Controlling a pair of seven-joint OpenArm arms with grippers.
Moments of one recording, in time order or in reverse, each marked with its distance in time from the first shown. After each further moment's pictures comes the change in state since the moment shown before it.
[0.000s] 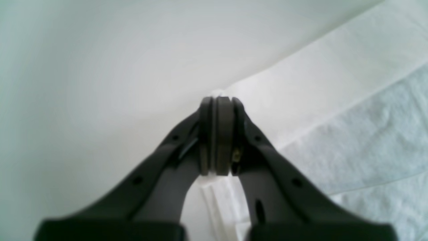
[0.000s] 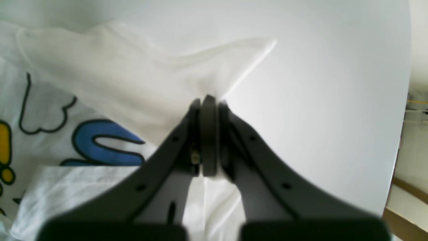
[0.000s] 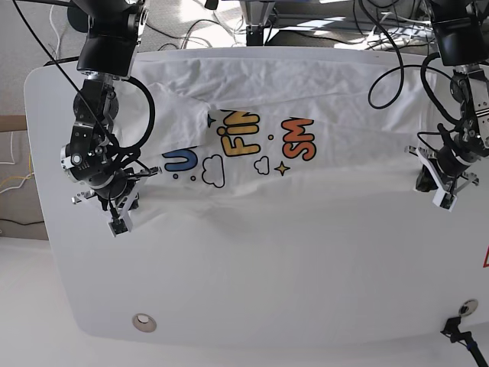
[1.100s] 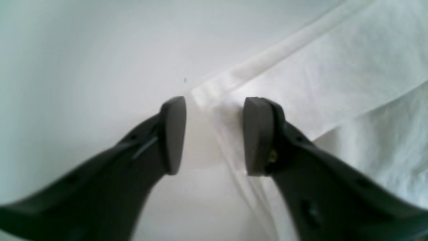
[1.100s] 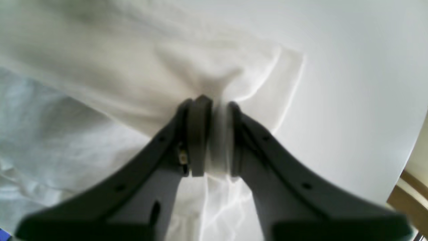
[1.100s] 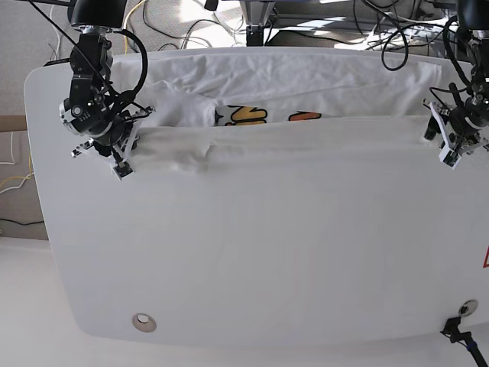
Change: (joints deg) left arm 15.3 -7.9 0.3 6.1 0.5 0.0 1.6; right arm -15.6 3.9 -0.3 7.6 0.5 3.9 -2.3
